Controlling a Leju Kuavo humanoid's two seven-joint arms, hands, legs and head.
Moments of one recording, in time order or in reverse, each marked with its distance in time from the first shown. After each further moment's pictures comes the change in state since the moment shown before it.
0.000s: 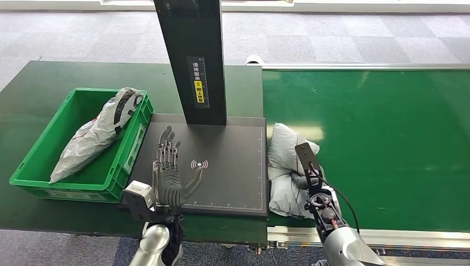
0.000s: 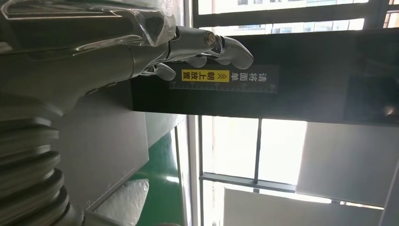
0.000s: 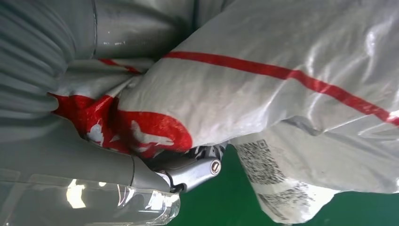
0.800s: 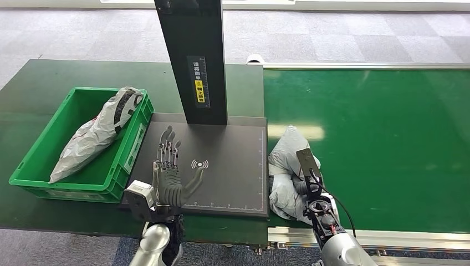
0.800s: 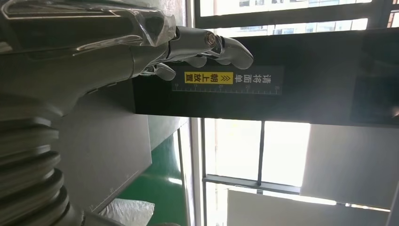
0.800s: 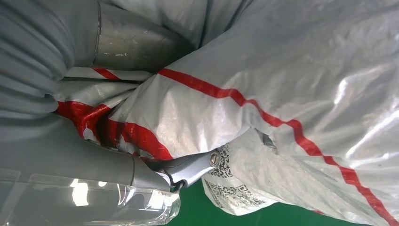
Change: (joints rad) left arm -0.003 0.000 0.003 0.007 -0.012 0.002 0.000; right arm 0.027 0.004 -0.056 0.000 0.002 -0.015 -0.081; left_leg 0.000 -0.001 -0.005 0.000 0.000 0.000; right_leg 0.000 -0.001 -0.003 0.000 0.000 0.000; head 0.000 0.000
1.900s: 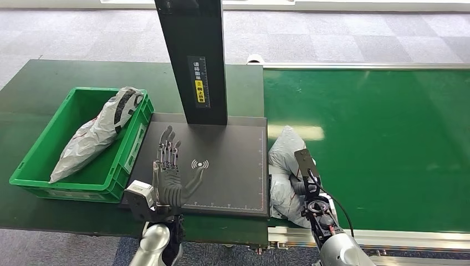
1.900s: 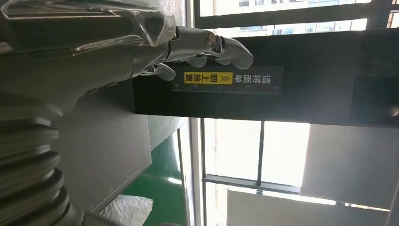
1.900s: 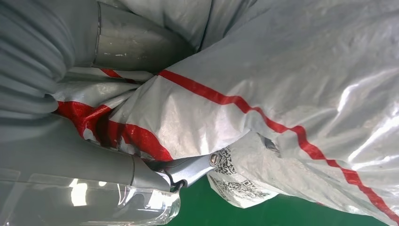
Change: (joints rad) left arm 0.000 0.000 0.000 0.000 0.000 0.000 0.000; right arm 0.001 0.007 -0.001 0.000 0.000 0.000 0.000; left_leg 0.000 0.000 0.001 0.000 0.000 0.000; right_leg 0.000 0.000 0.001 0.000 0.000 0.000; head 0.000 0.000
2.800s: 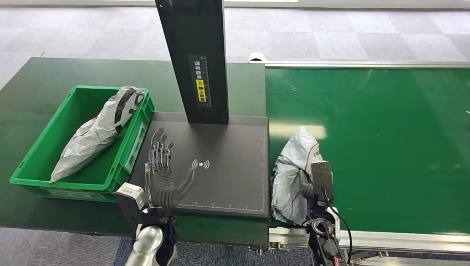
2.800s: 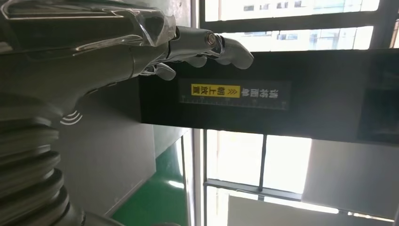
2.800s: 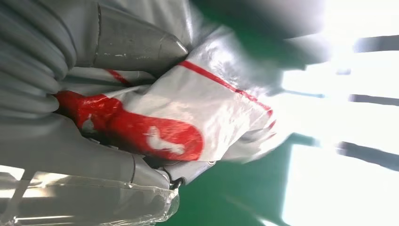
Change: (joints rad) left arm 0.033 0.000 0.065 -0.039 -0.012 -0.059 0.000; right arm 0.310 0.066 0.146 -0.661 -0.224 -0.099 -0.293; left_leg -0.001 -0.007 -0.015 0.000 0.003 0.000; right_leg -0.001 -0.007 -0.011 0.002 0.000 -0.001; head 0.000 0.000
